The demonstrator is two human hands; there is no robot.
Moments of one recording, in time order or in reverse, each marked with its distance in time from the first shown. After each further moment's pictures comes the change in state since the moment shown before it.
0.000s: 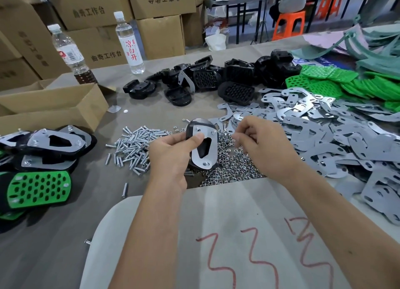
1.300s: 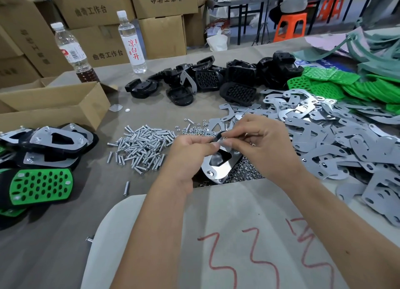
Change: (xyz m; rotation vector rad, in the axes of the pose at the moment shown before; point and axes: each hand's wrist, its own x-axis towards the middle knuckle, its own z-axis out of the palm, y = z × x) left_hand -0.009 0.003 0.007 0.185 -0.227 -0.082; right_hand -0.001 0.001 0.007 0.331 0.037 -0.259
